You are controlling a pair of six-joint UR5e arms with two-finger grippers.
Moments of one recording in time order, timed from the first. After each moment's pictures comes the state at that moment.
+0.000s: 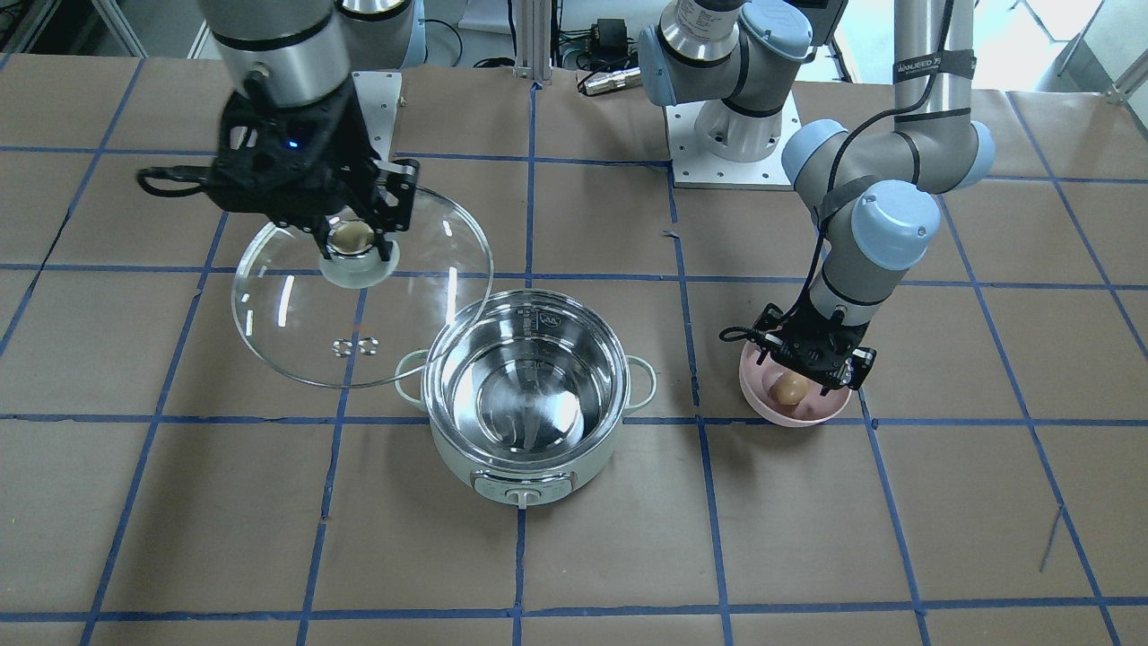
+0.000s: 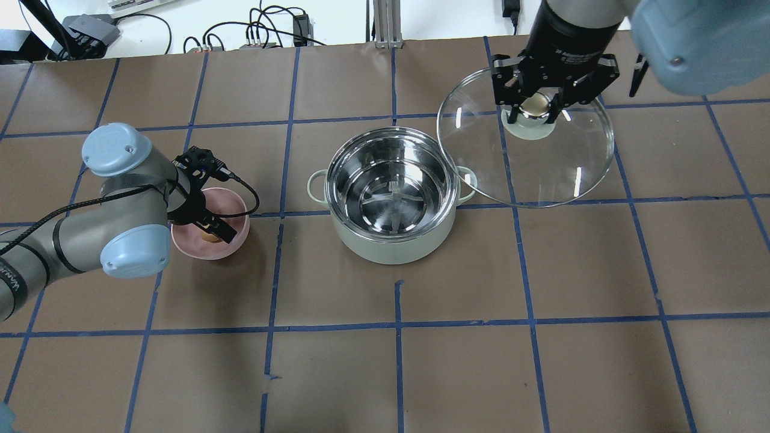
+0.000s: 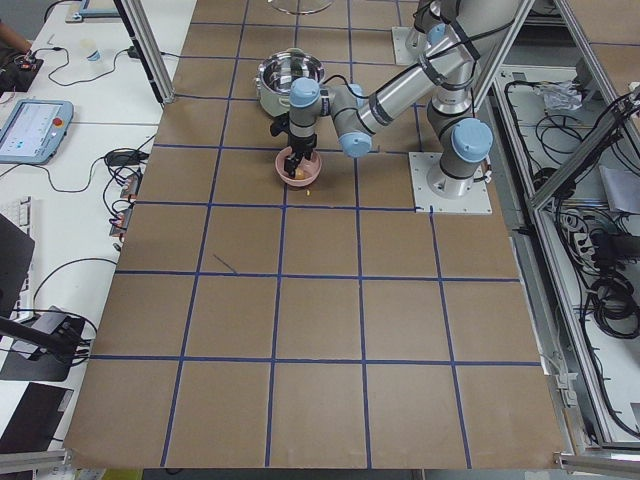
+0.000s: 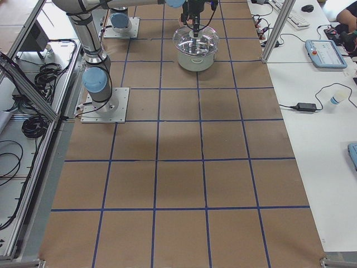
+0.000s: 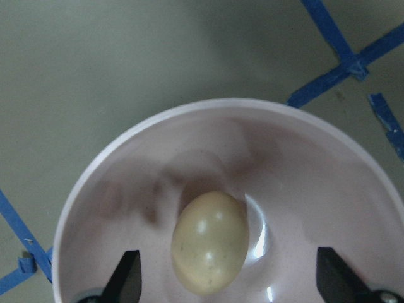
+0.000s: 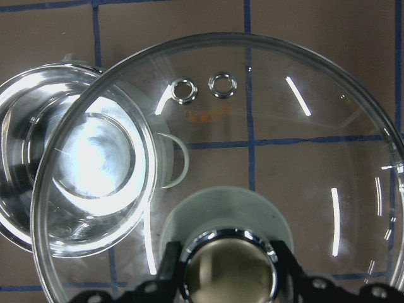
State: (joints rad) left arm -1.34 -1.80 -2.14 -0.72 1.58 0.79; right arm 1.64 -1.53 1.48 -1.59 -1.55 0.10
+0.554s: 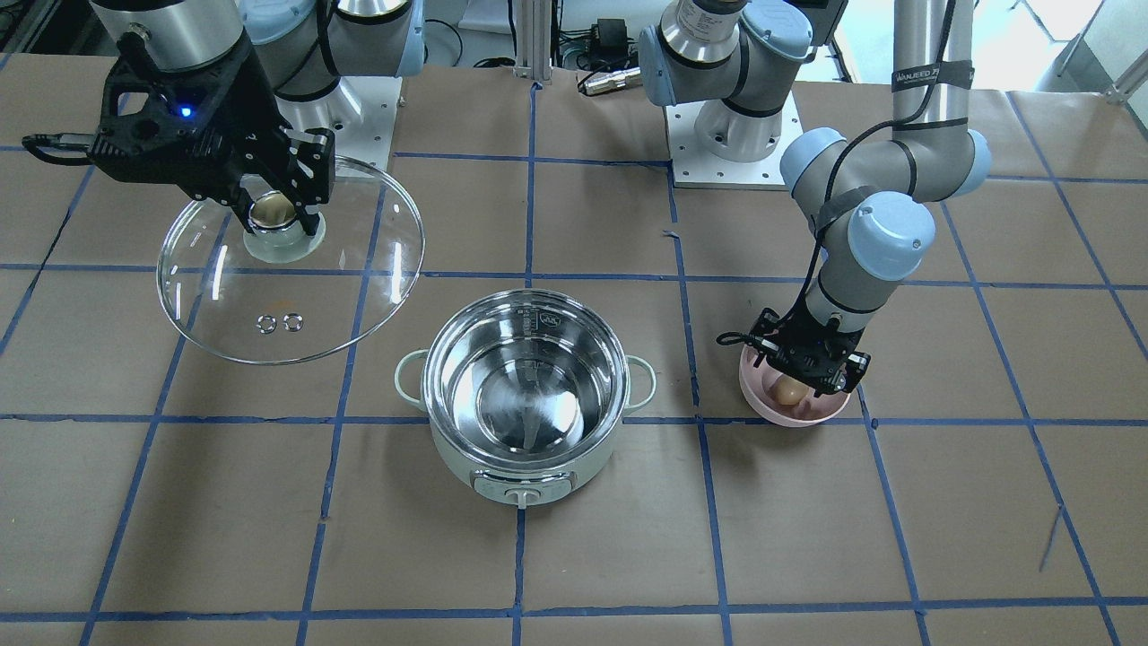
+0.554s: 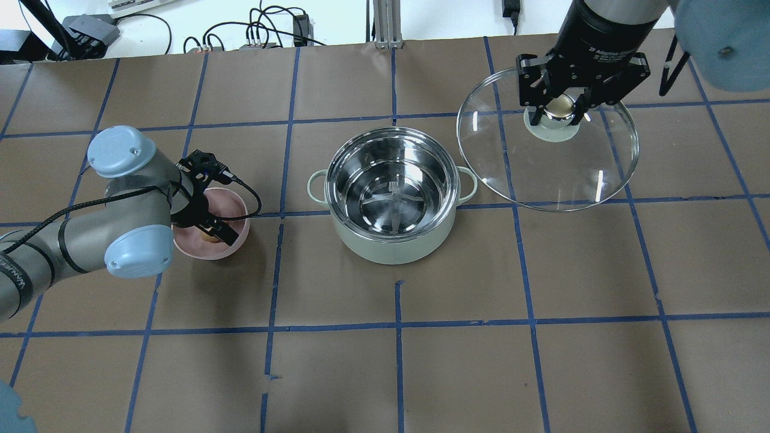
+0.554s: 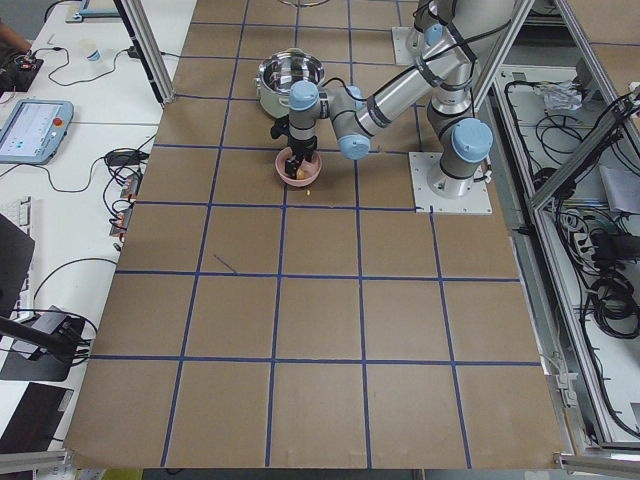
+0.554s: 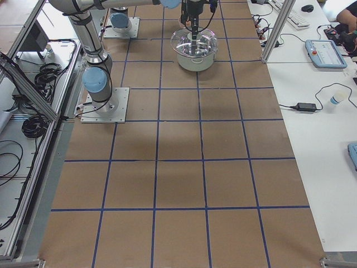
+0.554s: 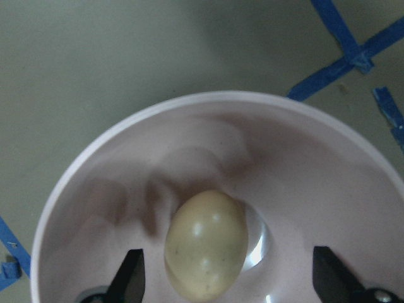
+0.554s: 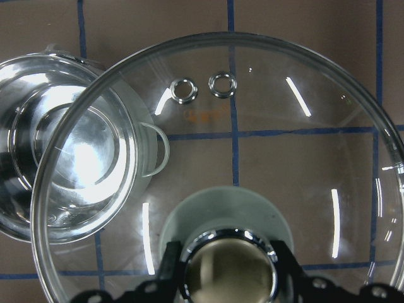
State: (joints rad) left arm -1.34 -1.82 -2.14 -0.71 1.58 0.79; right arm 1.62 -1.56 1.49 -1.55 -1.55 0.08
